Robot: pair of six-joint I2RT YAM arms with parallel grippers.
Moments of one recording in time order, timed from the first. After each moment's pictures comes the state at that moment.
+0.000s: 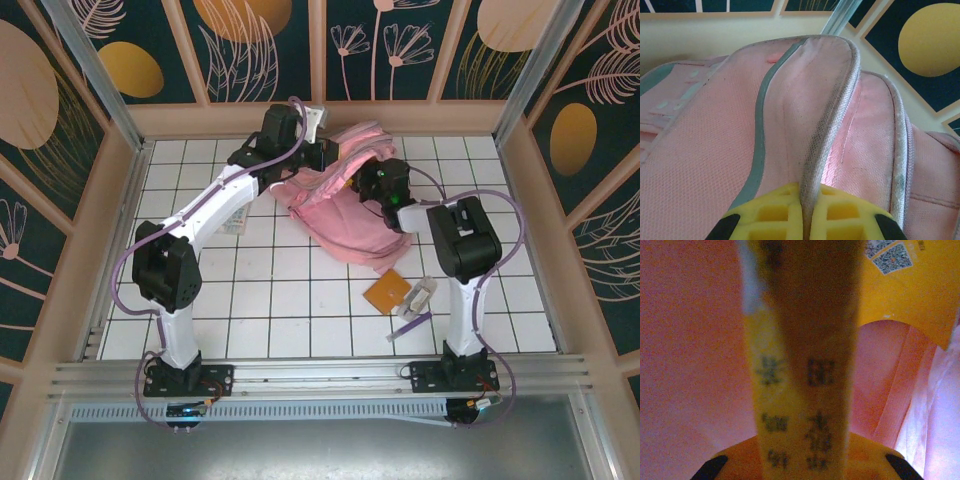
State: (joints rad) left arm -0.54 1.91 1.75 -0.29 0.39 -0.35; right arm 0.36 2.08 1.16 0.68 -0.27 1.57
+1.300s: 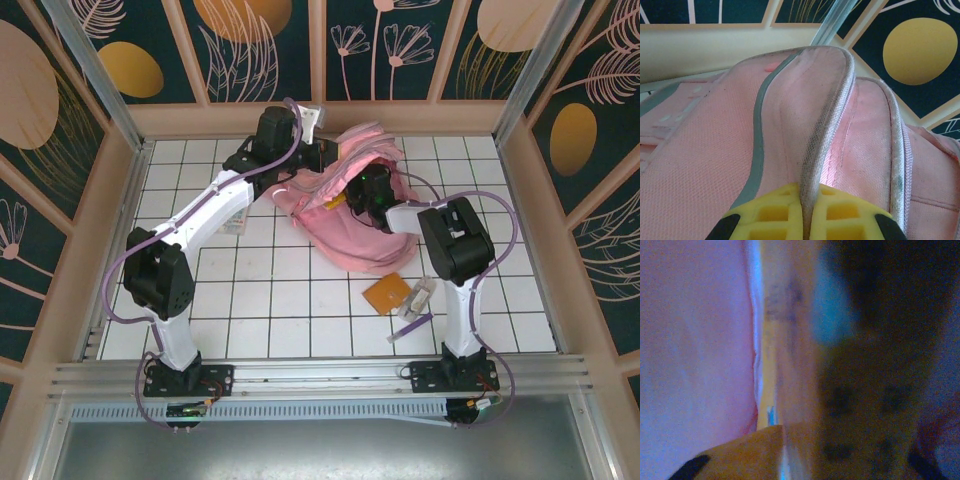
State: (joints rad) left arm -0.54 1.85 1.69 -0.23 0.40 -0.38; right arm 0.43 2.08 1.20 0.38 -0.14 1.42
